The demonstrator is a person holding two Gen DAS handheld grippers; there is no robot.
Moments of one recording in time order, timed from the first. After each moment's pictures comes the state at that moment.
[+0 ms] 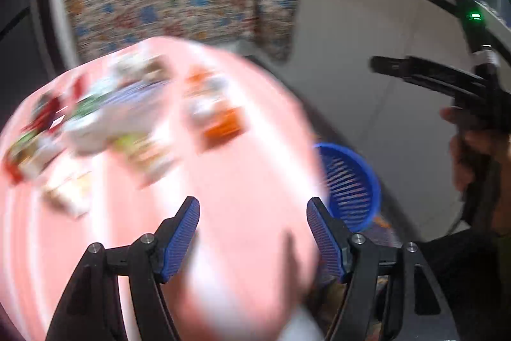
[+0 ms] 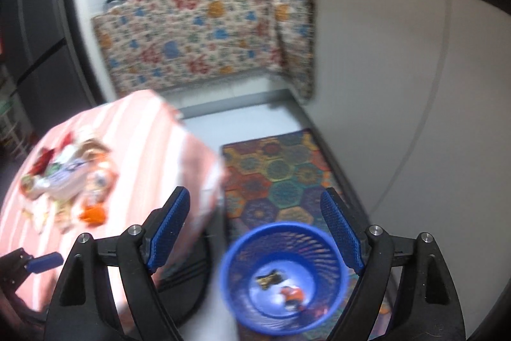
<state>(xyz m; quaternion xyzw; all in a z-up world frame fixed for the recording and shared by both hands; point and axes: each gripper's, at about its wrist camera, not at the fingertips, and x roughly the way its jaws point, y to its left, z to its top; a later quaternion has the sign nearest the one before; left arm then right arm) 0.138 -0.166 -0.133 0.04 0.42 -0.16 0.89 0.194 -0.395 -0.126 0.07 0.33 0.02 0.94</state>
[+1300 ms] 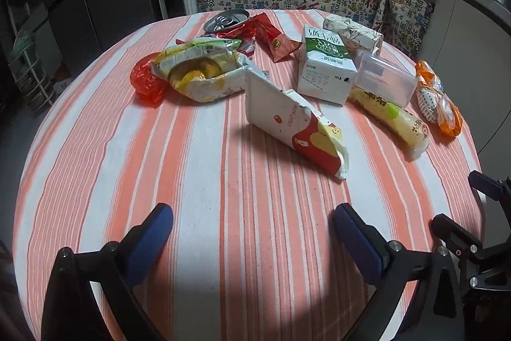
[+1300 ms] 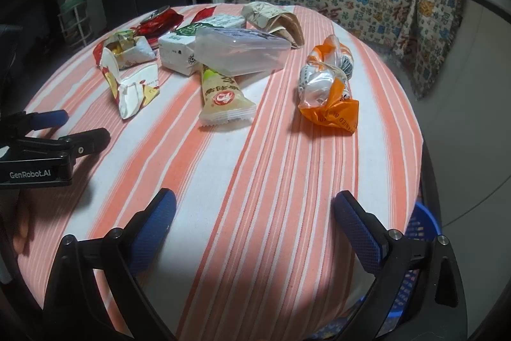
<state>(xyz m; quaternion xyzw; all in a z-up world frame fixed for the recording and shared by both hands) 0.150 0.002 -0.169 -0.01 0.45 0.05 0.89 0.176 -0.180 -0.205 -0.08 0.40 0.17 0.90</state>
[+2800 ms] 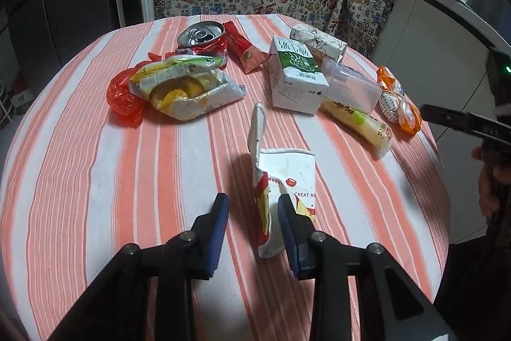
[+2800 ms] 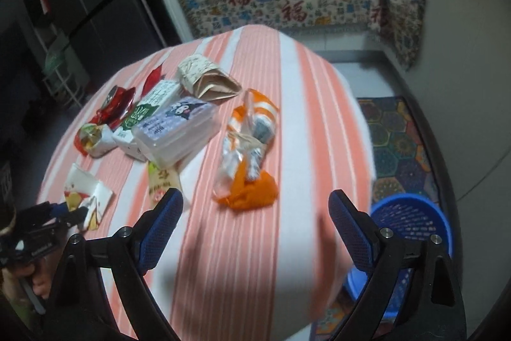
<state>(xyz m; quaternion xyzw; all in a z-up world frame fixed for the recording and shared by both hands) 0.150 0.024 -0.149 -0.03 0.45 -0.07 0.89 0.256 -0.233 -0.161 0.04 0.43 0.16 0.89</state>
